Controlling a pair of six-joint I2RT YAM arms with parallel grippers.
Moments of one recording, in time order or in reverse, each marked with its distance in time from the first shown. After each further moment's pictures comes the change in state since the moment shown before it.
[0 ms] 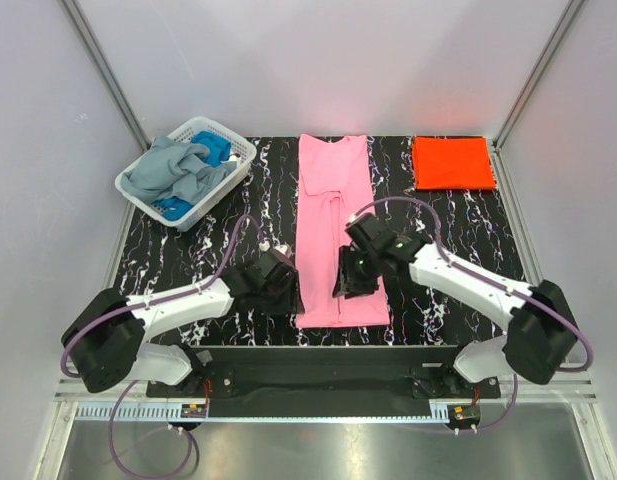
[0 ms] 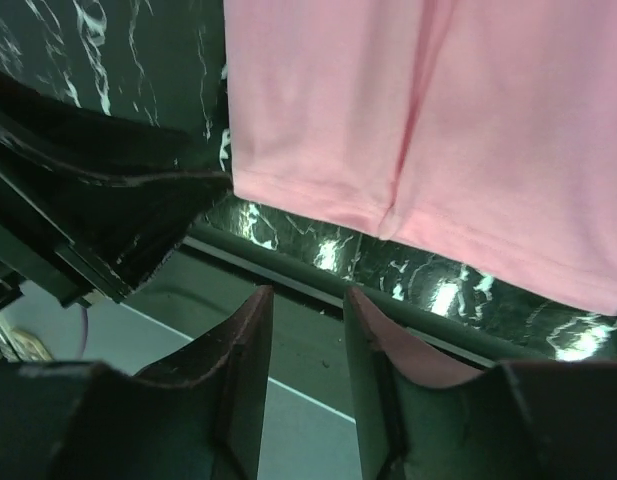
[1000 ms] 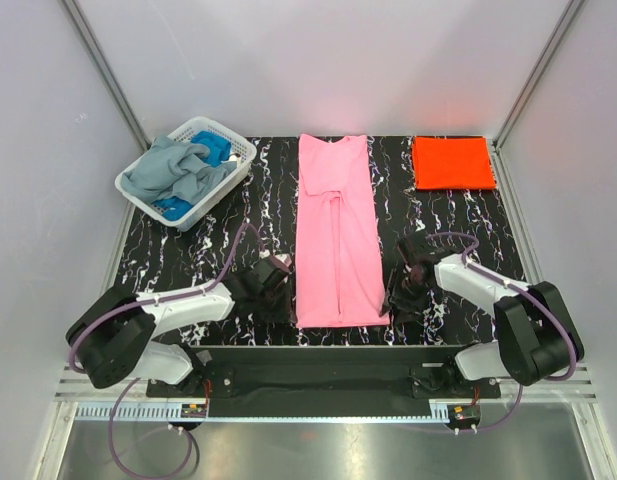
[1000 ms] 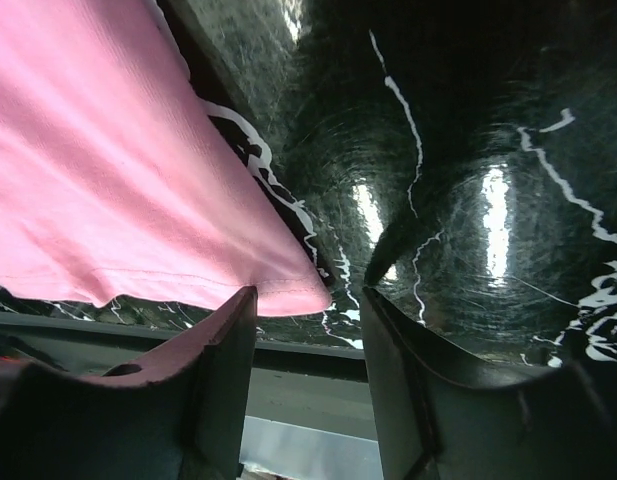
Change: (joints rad) left arm 0.020 0.019 -0.106 0.118 0.098 0.024; right arm -0.410 -0.049 -0.347 -0.018 -0.029 -0.051
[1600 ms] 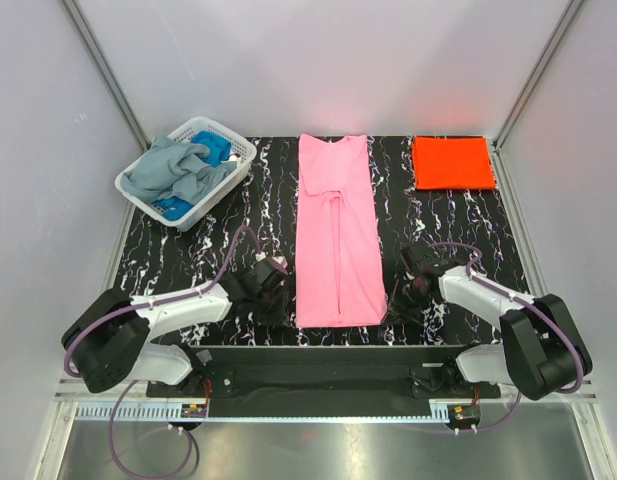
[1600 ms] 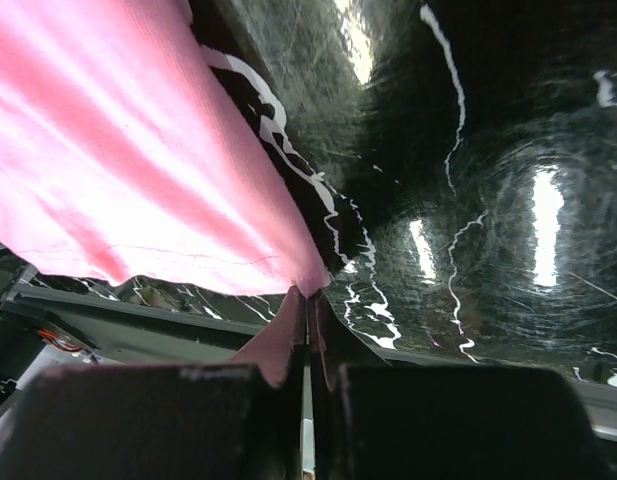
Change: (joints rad) left arm 0.000 -0.028 0.000 -0.072 -0.016 -0.008; right arm 0.005 -0.076 -0.103 0.094 -0.100 0.073
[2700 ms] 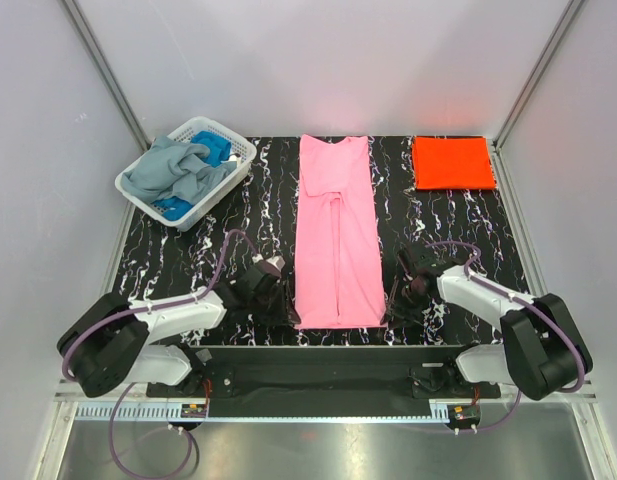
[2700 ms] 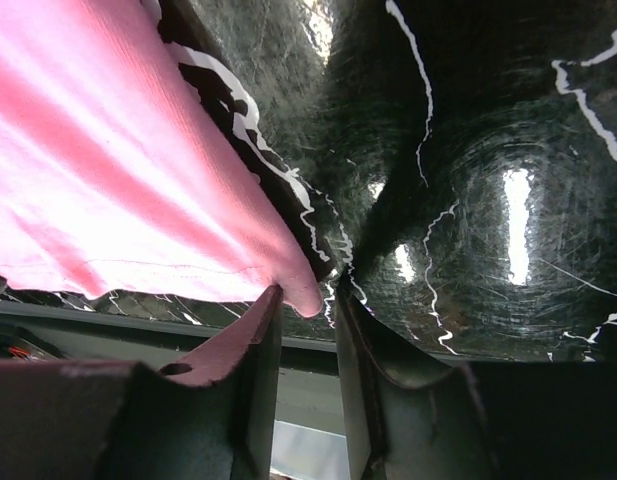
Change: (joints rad) left arm 0.023 -0.032 -0.100 0.212 0.080 -0.092; right arm 0.031 -0.001 0.008 -0.032 0.062 0.003
